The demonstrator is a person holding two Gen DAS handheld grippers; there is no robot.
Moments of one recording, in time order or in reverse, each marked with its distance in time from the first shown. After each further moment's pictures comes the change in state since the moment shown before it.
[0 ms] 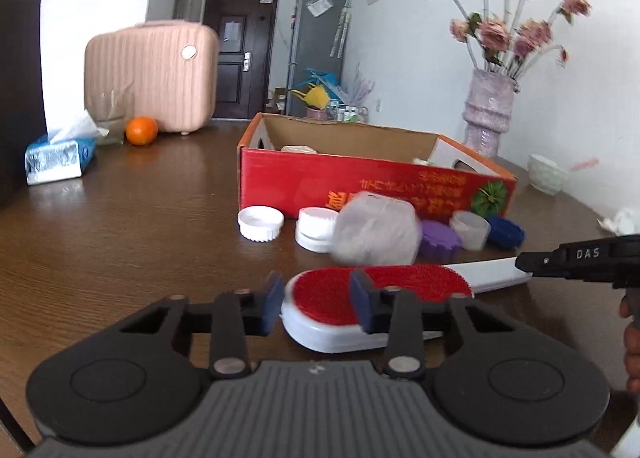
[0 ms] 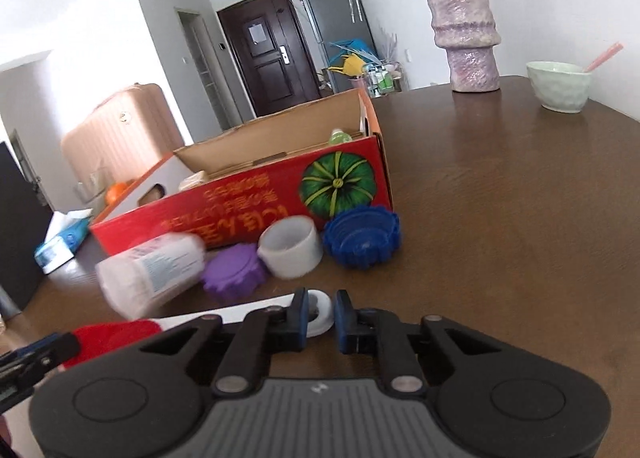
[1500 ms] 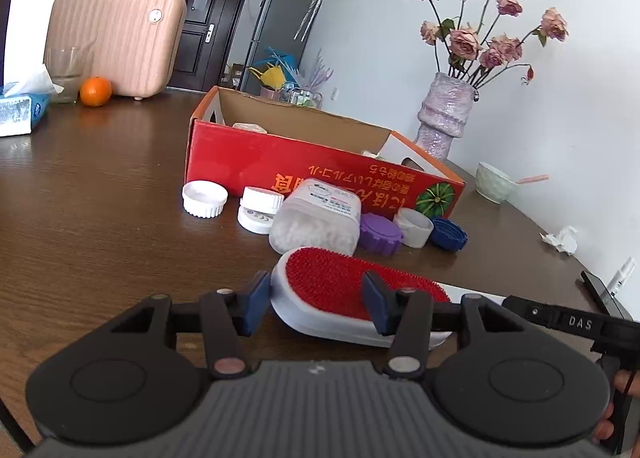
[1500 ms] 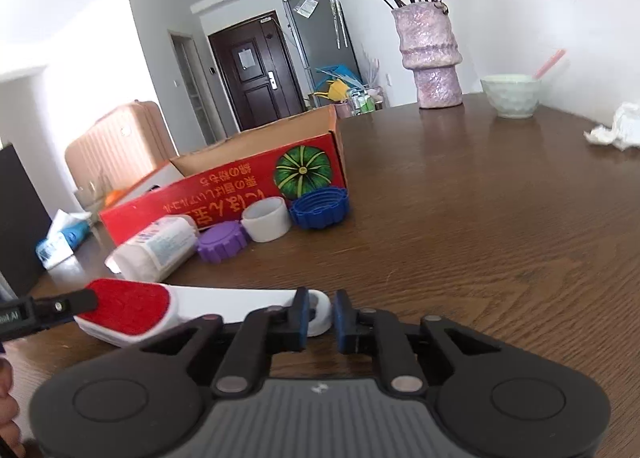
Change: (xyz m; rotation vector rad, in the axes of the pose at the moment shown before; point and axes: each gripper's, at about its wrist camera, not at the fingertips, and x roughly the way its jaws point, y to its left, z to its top) left arm 0.006 0.008 0.002 -0.115 0.058 -0.200; right arm -0.051 -0.019 -0.043 0.019 -0.093 -0.042
